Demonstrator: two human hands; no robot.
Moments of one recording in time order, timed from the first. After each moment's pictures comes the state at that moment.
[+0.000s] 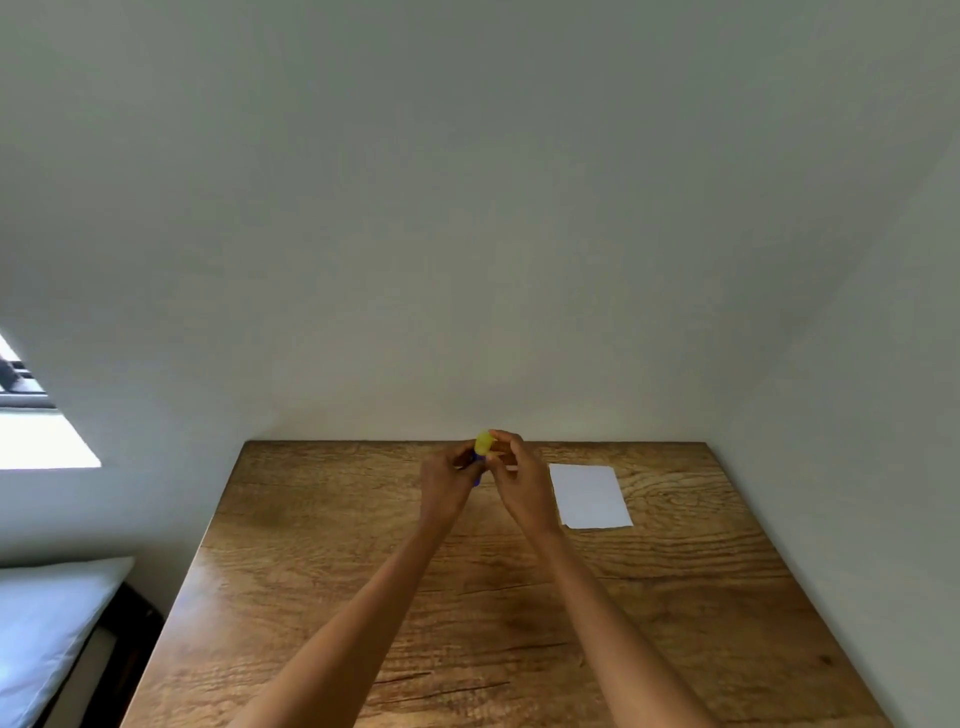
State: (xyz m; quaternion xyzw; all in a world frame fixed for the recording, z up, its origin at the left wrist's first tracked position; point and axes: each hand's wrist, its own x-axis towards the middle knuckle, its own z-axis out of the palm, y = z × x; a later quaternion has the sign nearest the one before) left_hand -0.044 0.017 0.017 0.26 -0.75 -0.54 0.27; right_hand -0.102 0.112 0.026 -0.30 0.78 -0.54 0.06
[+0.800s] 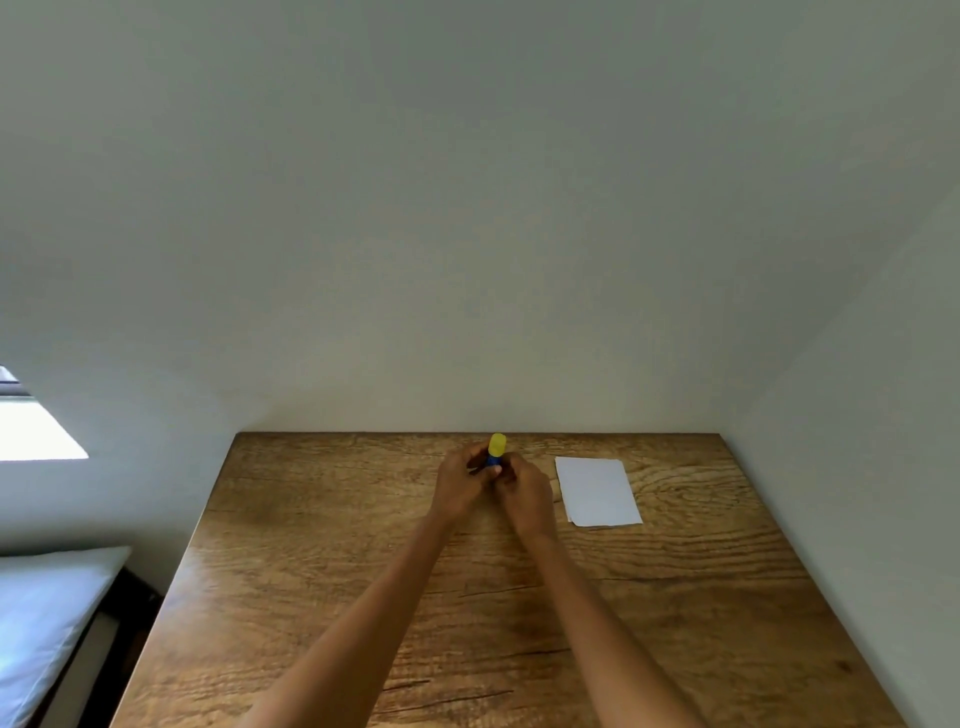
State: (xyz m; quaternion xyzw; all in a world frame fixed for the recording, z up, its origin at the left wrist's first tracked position) left_hand -0.064 0.016 -0.008 0.24 -0.75 -0.60 0.16; right_hand -0.117 0.106 -0.021 -0.23 0.88 -0.41 0.09
